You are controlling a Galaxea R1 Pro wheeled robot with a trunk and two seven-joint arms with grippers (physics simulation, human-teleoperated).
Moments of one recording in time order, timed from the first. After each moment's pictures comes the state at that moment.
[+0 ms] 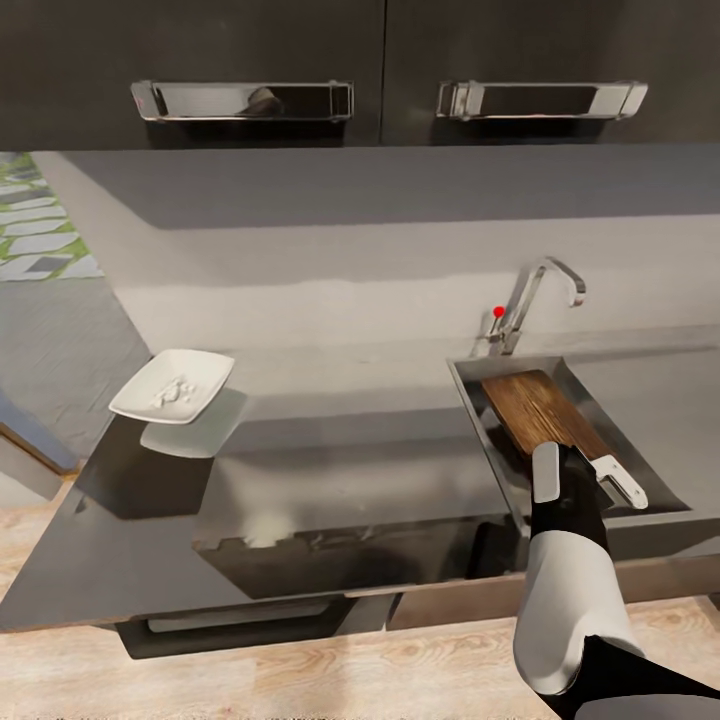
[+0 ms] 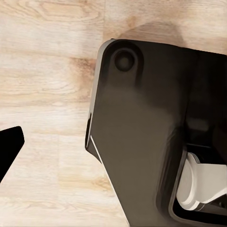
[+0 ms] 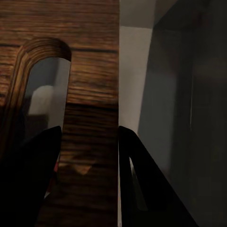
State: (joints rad) left arm 0.23 0.03 -0.02 -0.45 0.21 -0.40 -0.05; right arm -0.89 0.17 -0.69 -1.03 -0.19 0.30 -0.83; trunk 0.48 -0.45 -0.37
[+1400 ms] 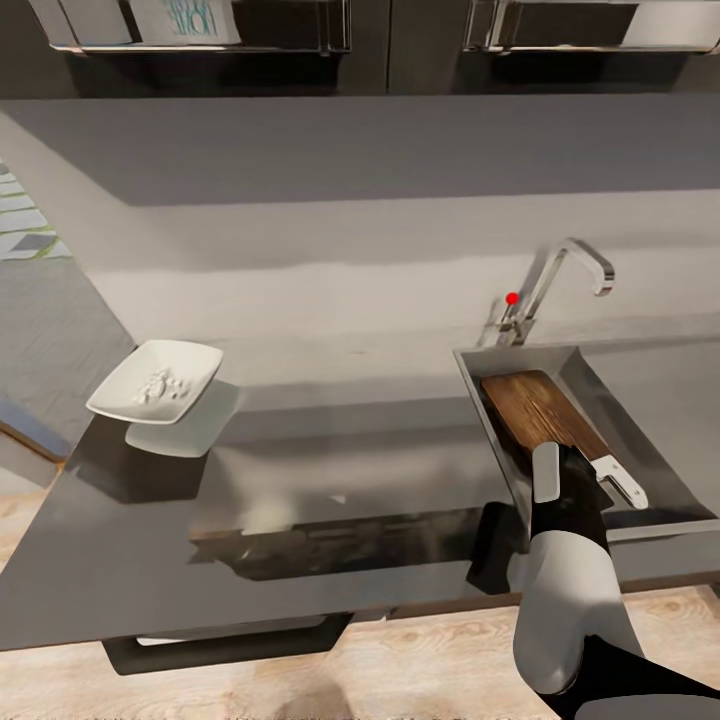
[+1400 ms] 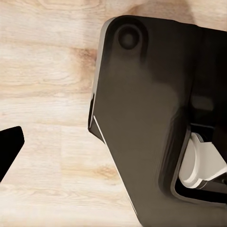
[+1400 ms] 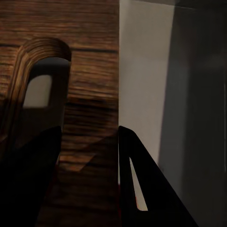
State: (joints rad) left arm 0.22 0.03 -0.02 -0.45 0.21 -0.40 -0.05; right arm -0.89 0.17 -0.69 -1.03 -0.19 0.30 -0.83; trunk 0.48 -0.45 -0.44
